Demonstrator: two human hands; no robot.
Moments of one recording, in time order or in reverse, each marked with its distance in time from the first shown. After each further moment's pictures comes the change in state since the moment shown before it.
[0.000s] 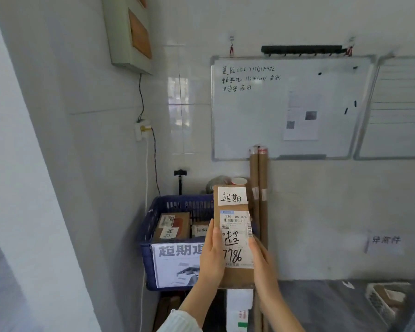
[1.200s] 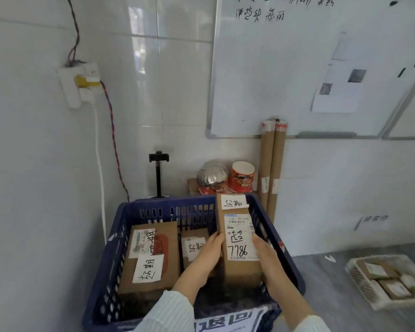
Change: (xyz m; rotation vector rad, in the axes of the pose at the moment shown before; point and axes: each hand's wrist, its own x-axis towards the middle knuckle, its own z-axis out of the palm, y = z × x) left_hand 0.344 -0.127 -0.010 0.073 -0.467 -0.545; right_hand 0.306 0.118 0.072 -0.121 0.136 0.415
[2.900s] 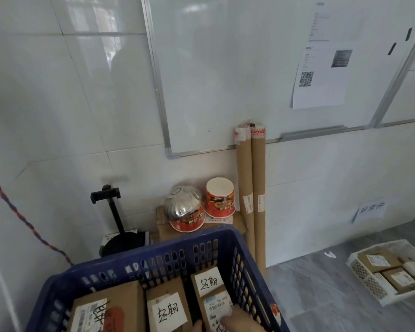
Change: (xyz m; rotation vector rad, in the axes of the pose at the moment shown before) left_hand 0.232 -0.179 0.031 0.226 -0.509 -0.210; right_hand 0.153 0.066 -0.010 -0.860 -0.222 0.352
